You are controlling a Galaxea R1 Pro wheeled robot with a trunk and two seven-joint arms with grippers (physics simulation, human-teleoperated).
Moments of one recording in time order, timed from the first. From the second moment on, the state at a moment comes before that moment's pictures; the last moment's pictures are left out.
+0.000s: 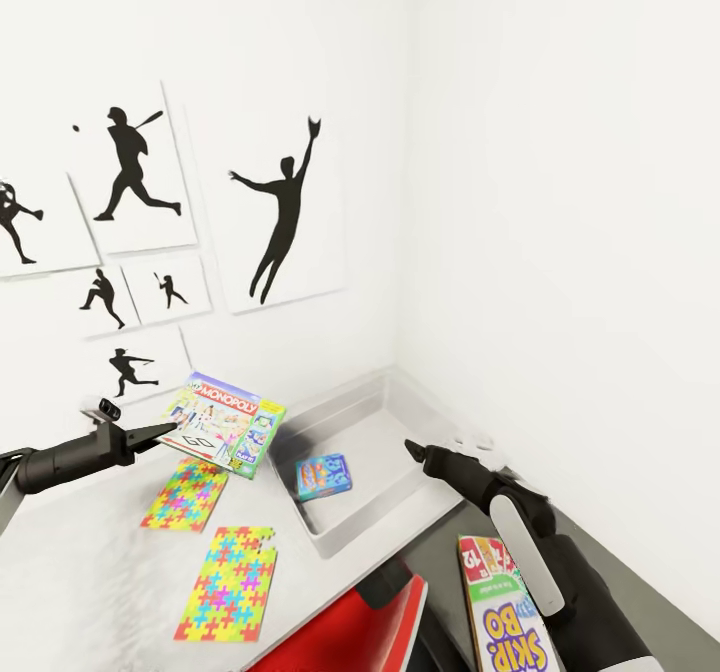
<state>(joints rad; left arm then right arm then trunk) -0.69 0.52 0.18 -0.74 0.33 0.87 -1.57 -0.41 -0.05 0.18 -1.34 -0.61 0.54 -0.03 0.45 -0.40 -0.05</state>
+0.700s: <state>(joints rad) -0.69 0.52 0.18 -0.74 0.33 0.87 -1.57 -0.41 -0.05 0.18 -1.34 -0.61 0.54 -0.02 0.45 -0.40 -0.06</state>
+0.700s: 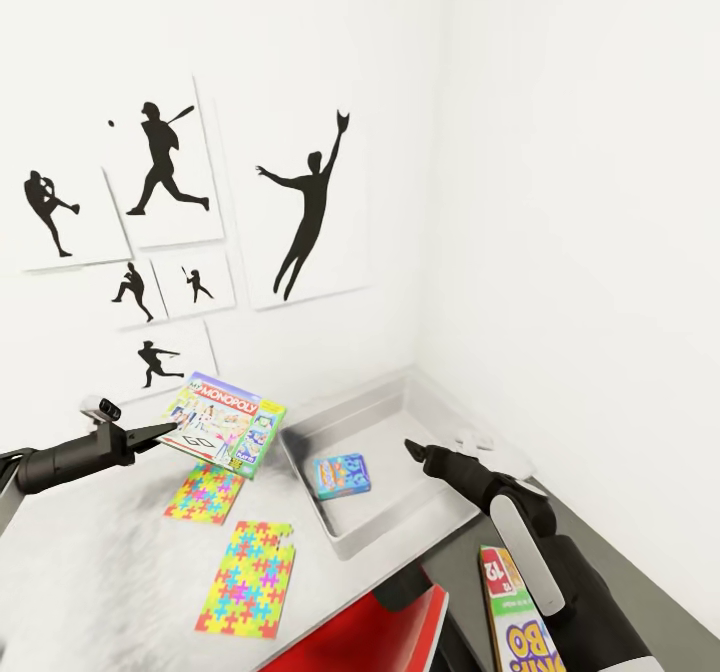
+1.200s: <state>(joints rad) -0.69 0.52 0.18 -0.74 0.33 0.87 -1.57 -0.41 -0.05 0.18 -1.34 -0.61 0.54 -0.02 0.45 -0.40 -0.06</state>
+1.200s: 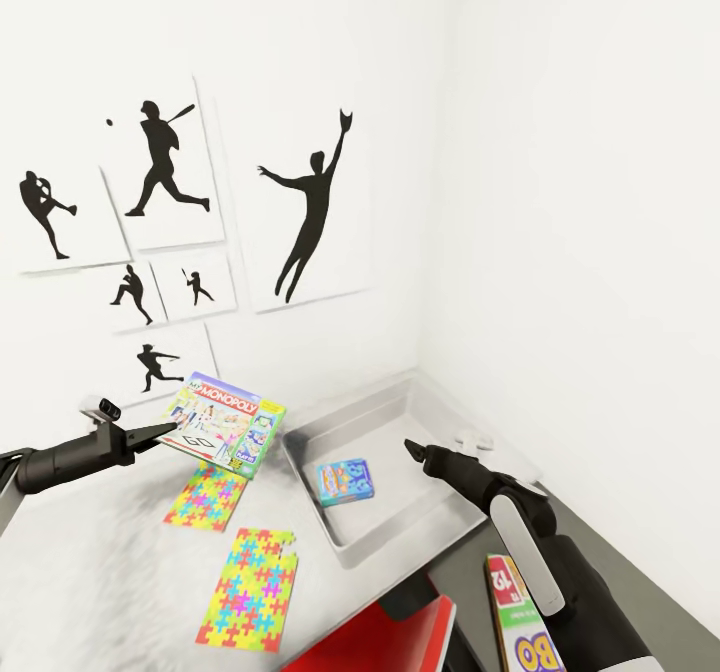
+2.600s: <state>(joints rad) -0.69 0.52 0.18 -0.74 0.33 0.87 -1.57 -0.41 -0.06 0.18 -1.39 -0.61 0.65 -0.02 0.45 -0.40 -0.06</state>
